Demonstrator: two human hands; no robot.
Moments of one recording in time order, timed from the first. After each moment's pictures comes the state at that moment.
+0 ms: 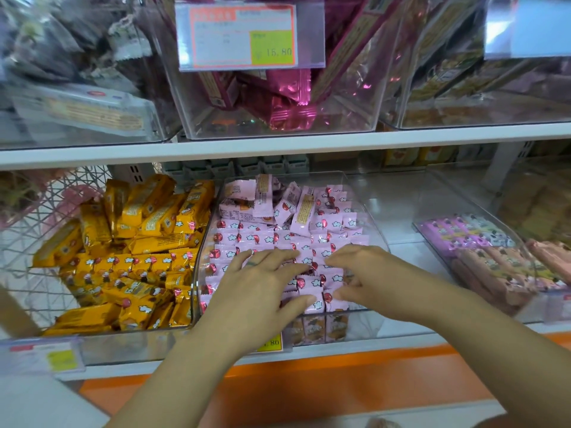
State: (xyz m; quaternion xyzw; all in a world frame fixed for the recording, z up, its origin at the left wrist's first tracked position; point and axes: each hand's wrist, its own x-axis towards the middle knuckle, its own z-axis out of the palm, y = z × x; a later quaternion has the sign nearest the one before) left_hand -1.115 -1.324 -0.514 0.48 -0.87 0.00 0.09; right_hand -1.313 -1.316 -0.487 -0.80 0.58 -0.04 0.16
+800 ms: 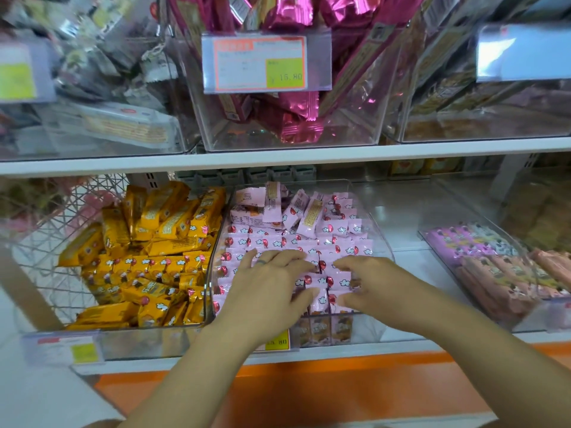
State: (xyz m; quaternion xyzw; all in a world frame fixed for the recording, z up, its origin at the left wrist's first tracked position) left_hand -1.124 -1.324 -0.509 0.52 -0.85 -0.02 0.09; right_hand -1.310 -1.306 -0.488 -0.75 0.62 -0.10 0.20
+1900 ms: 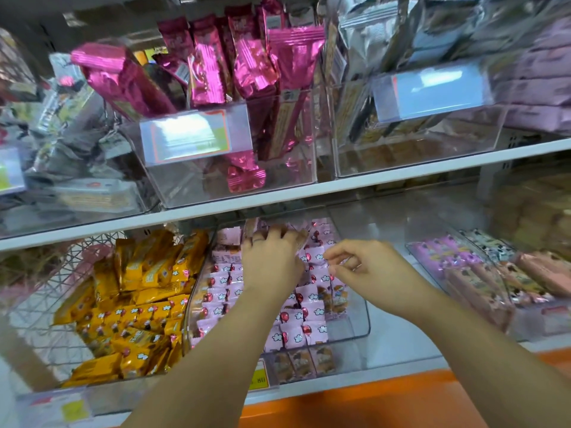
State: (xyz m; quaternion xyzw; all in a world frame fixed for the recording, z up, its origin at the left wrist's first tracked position) left_hand -1.195 -1.387 -0.479 0.60 -0.77 0.14 0.14; right_hand -1.355 -1.322 -0.476 -0.71 0.55 -0.38 0.22
